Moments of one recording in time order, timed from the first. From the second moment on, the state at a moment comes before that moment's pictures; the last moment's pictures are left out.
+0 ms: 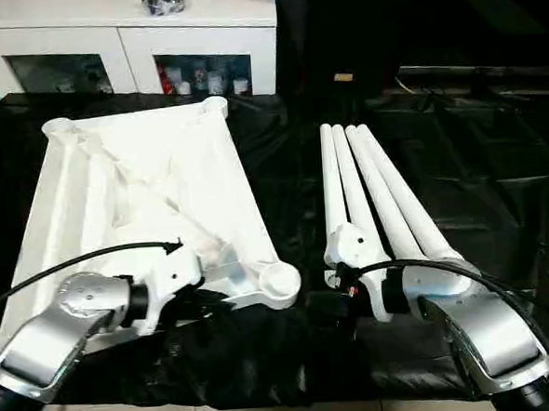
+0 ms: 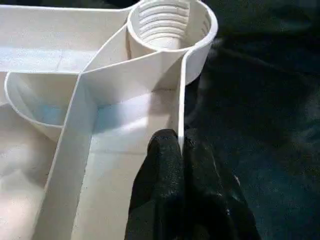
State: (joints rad) left arm -0.28 0.49 -0.38 -0.06 -0.06 0.48 -0.97; right arm -0.16 -0.64 0.20 -0.22 0.31 0.52 0.98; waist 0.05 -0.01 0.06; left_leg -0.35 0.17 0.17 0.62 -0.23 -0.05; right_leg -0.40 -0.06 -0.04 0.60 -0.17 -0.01
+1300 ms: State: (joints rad) left arm -0.37 0.62 -0.47 -0.06 -0.01 0.40 -1.09; right arm -0.18 -0.63 0.20 -0.18 0.26 0.49 0.95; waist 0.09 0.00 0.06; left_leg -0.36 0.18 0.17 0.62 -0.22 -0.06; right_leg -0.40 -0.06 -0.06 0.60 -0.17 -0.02
